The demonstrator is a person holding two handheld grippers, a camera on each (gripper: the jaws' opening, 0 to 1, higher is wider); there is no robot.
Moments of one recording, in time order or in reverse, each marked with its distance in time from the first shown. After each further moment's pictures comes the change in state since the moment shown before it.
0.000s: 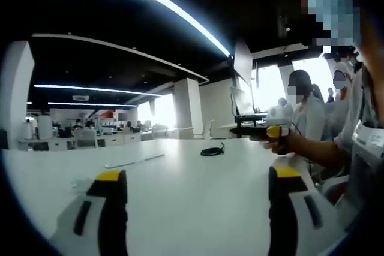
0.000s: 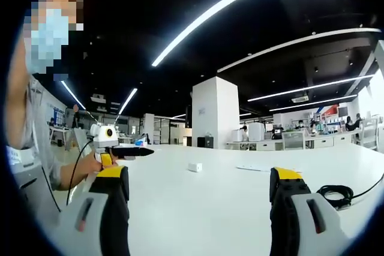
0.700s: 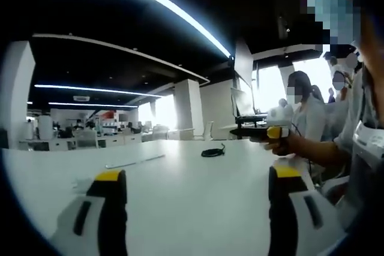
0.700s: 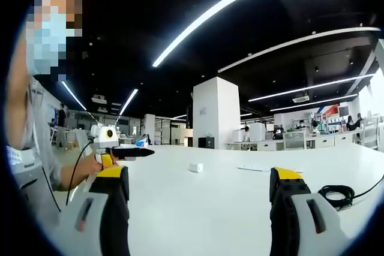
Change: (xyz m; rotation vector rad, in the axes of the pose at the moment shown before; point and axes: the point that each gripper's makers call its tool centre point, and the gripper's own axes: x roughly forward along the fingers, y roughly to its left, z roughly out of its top) left arm -0.005 0.002 -0.002 -0.008 -0.009 0.005; right arm 0.002 0.003 -0.002 0.003 -0.005 0.007
